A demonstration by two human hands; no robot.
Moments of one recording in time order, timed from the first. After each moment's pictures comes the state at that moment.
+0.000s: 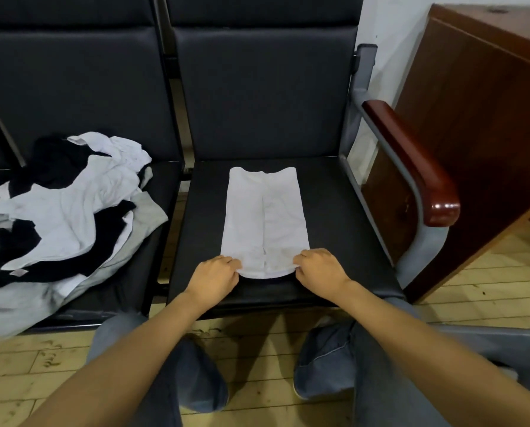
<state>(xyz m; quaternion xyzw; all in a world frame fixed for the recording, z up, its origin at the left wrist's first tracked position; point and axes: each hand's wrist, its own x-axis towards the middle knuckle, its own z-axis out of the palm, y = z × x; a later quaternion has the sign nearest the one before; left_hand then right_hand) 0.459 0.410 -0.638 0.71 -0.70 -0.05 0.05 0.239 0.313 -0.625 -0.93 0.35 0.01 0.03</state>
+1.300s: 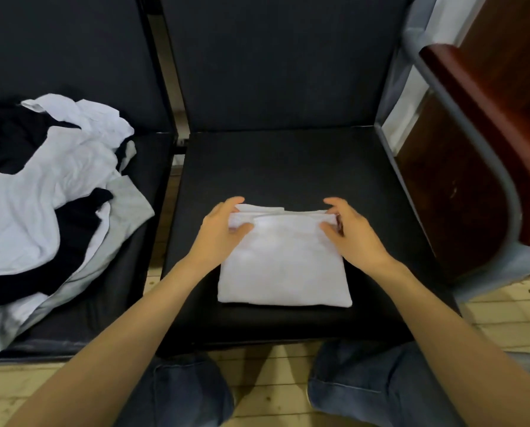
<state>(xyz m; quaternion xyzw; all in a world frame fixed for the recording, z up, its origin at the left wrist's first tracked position) 0.502 0.306 -0.647 0.75 -0.51 -0.26 0.32 0.259 0.217 -0.640 -0.78 0.51 -0.14 0.34</state>
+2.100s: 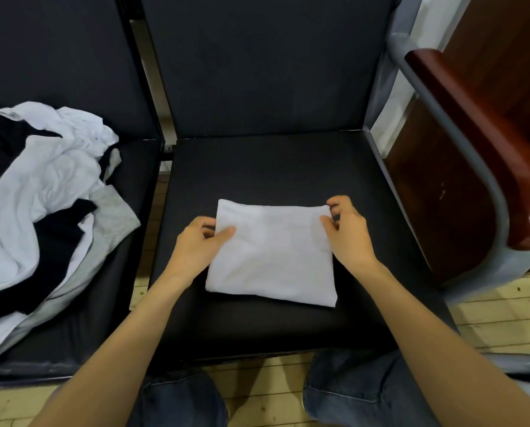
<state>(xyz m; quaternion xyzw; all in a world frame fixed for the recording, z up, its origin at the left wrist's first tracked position) 0.502 0.313 -0.637 0.78 -0.34 -0.37 0.38 0.273 0.208 -0.640 -0.69 0.61 -0.23 0.32</state>
